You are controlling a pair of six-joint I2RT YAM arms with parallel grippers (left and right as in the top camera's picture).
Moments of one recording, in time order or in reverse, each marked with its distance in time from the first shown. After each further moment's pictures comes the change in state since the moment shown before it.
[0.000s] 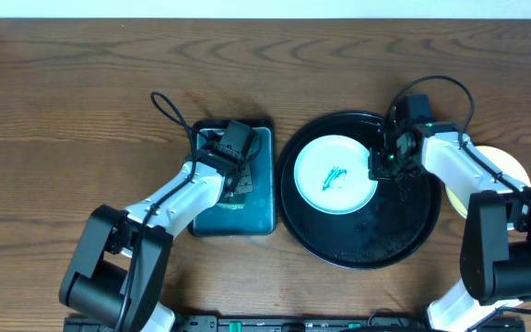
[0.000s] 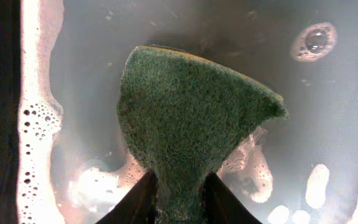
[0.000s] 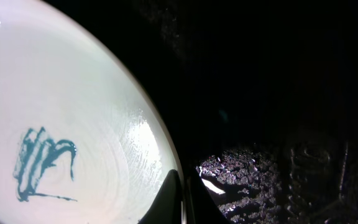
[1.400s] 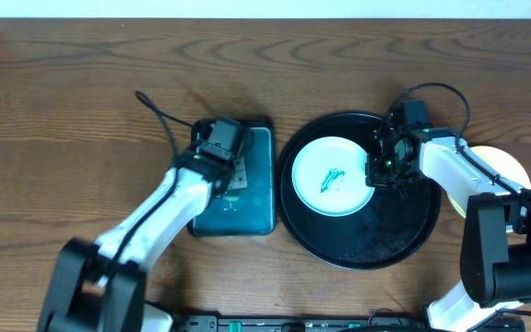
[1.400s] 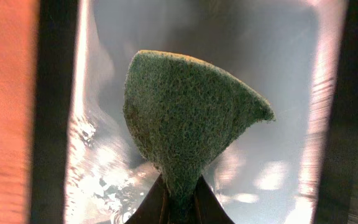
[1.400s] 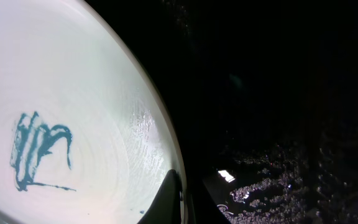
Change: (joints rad) left arm 0.026 -0.195 0.001 -0.023 0.004 0.079; right arm 0.009 -0.008 -0.037 0.000 -0.036 0.008
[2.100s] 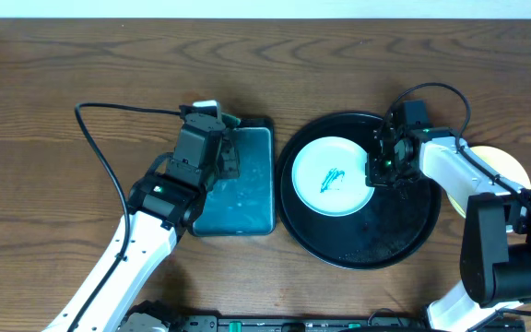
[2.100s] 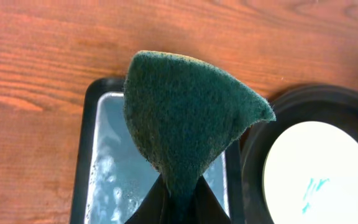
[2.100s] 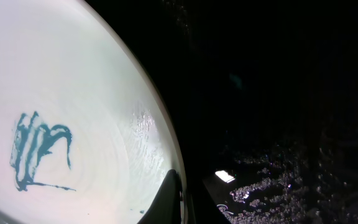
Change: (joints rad) left arm 0.001 -0.292 0.000 0.051 0.000 0.056; right arm 0.000 0.000 0.000 -0.001 0.000 0.000
